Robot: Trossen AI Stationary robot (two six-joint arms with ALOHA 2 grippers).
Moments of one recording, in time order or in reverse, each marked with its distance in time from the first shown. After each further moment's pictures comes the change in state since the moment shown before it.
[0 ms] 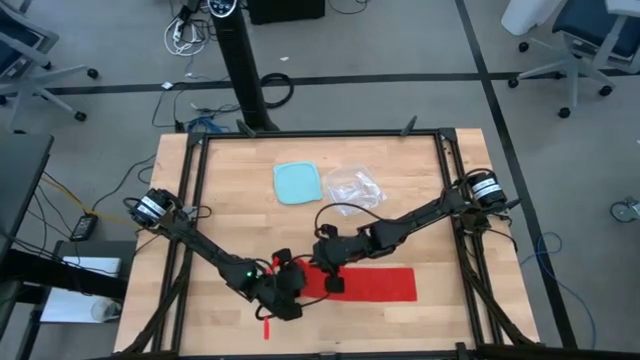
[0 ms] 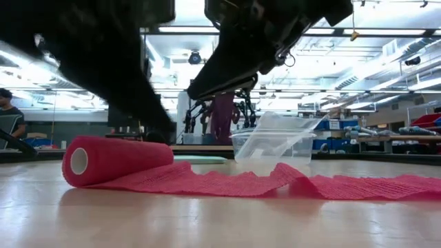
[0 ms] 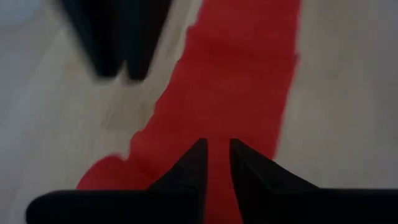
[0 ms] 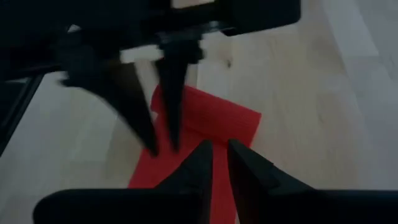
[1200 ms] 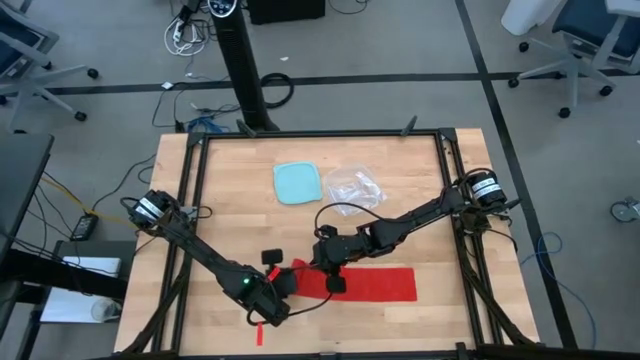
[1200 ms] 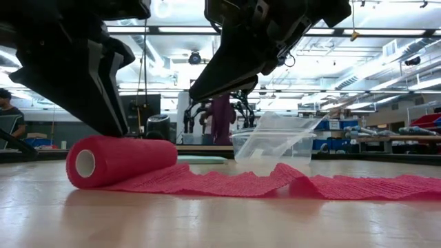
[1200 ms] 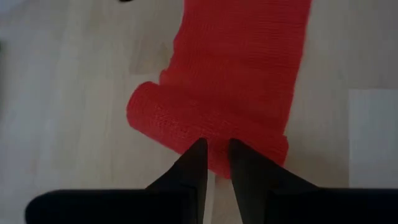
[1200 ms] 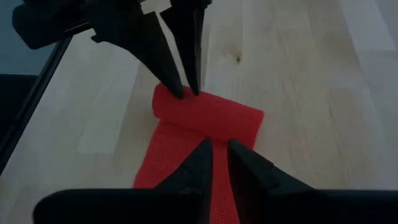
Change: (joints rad) left arm -0.045 -0.001 0.096 -0.396 0.029 0.016; right arm -0.009 0.000 0.000 -0.020 -0.042 -0.001
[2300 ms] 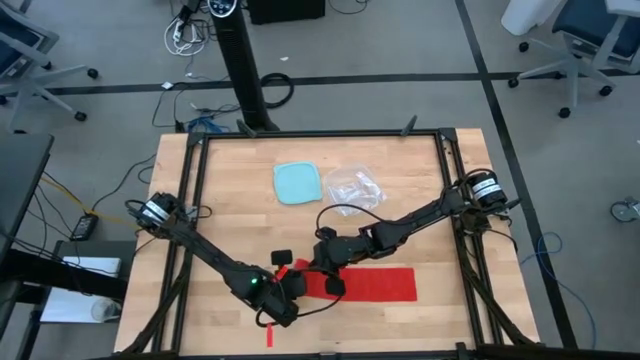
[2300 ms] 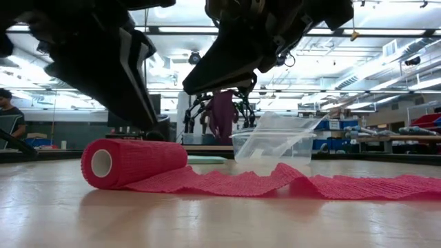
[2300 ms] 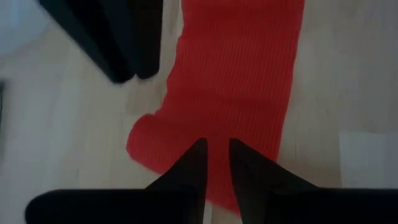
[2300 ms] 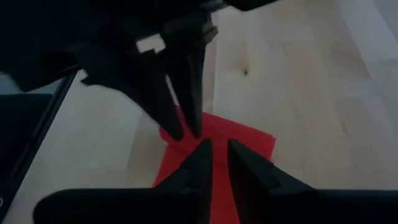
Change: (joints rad) left arm 0.028 0.047 0.078 0.013 -0.027 0.063; right arm 0.010 0.000 -0.038 0.122 0.000 0.040
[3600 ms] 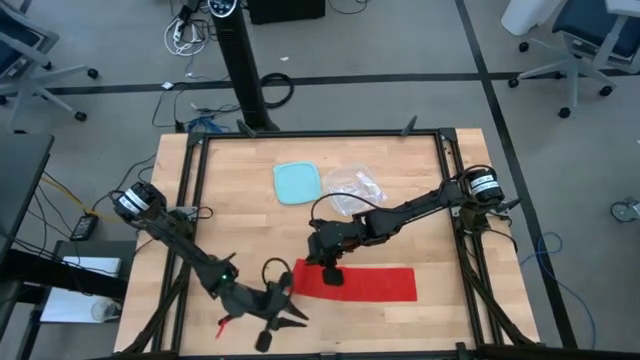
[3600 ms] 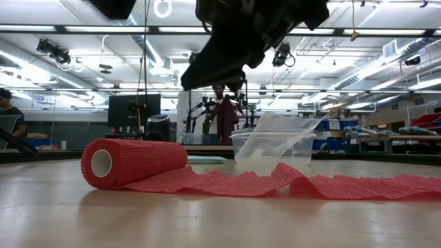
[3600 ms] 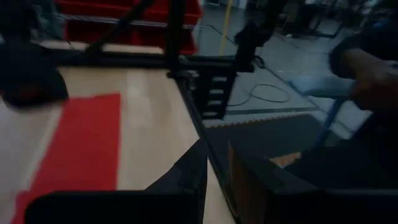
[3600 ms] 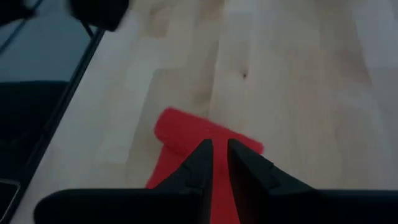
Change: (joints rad) left arm -0.111 -0.181 -0.439 1.257 0.176 0.241; right arm -0.081 0.000 0.091 -0.160 -0.172 -0.065
